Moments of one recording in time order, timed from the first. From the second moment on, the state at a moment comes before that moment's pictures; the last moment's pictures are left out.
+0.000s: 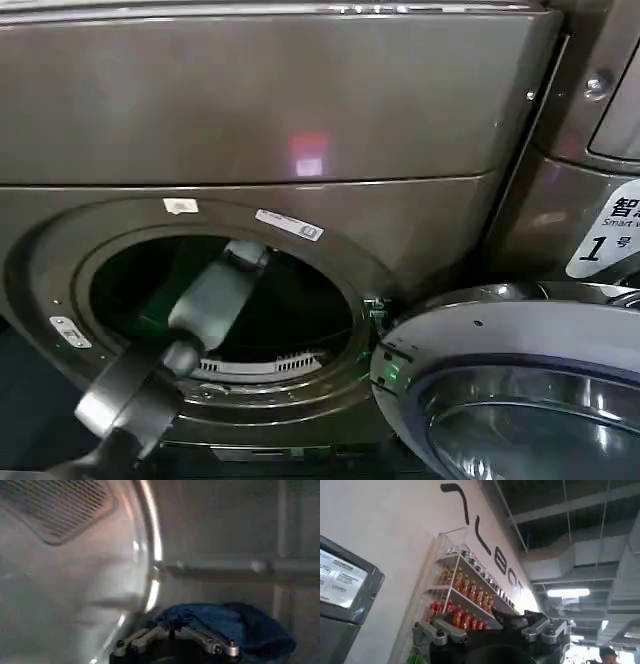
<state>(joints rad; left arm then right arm) 0.11 -1.48 0.02 -0.59 -0.19 -0.10 0.19 -1.78 0.99 2.34 1.72 0.74 -0.09 -0.22</state>
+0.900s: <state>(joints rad) 0.26 -1.56 -0.22 -0.80 -0.04 -0.26 -0.28 -1.79 0.98 2.35 1.73 0.72 -0.06 -0.21</state>
